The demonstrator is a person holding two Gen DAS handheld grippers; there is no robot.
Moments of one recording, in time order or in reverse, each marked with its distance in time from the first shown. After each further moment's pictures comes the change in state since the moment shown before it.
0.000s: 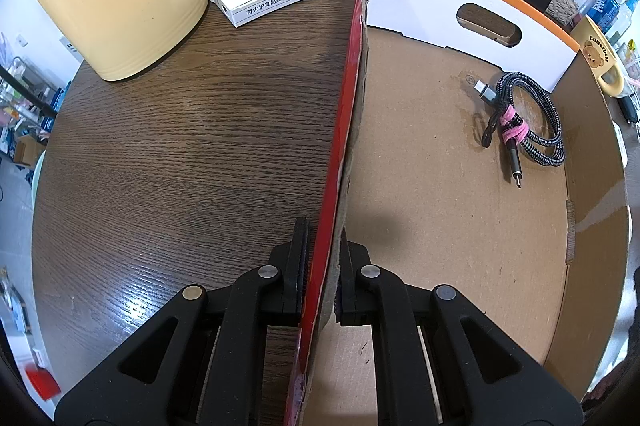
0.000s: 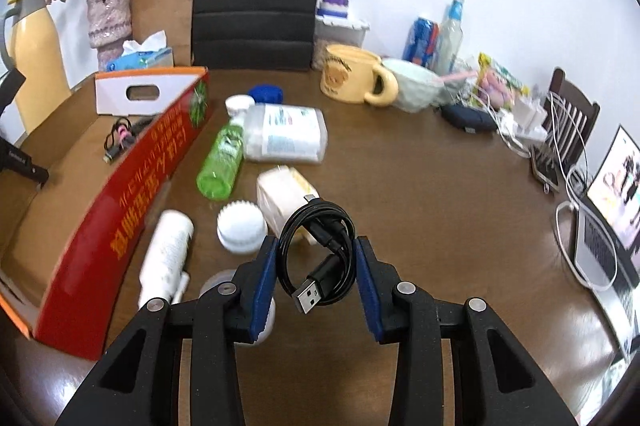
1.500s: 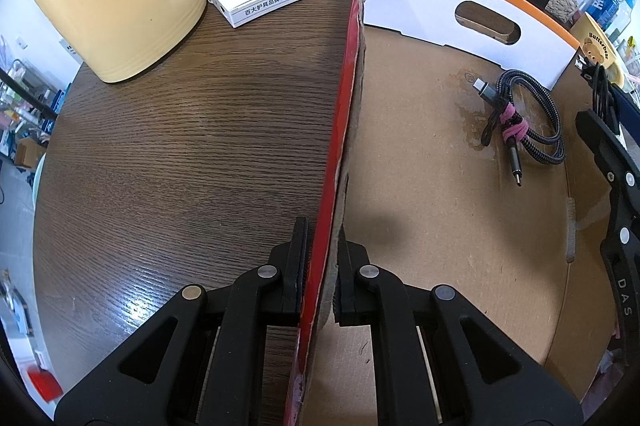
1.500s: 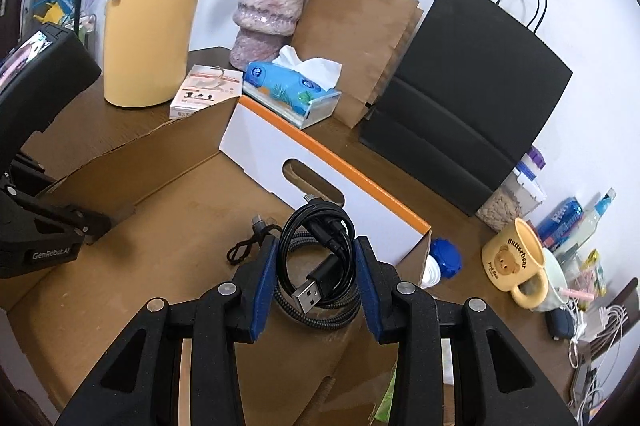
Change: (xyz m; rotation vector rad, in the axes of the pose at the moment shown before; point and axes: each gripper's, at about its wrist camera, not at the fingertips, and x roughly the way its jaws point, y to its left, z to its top) left arm 0.000 -0.002 -0.001 0.003 -0.001 0.003; right arm 0.061 0.194 0.101 -0.489 -0.129 0.209
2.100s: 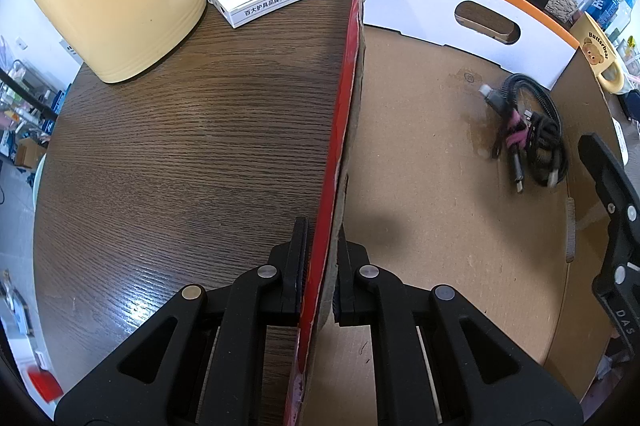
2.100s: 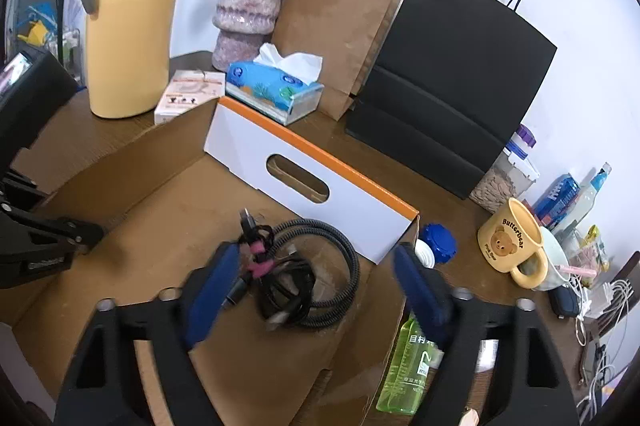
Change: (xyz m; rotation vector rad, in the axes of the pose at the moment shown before) left arm 0.000 -0.001 -0.001 0.000 0.000 0.000; right arm -0.003 -0.009 -0.001 0.065 0.014 -0.023
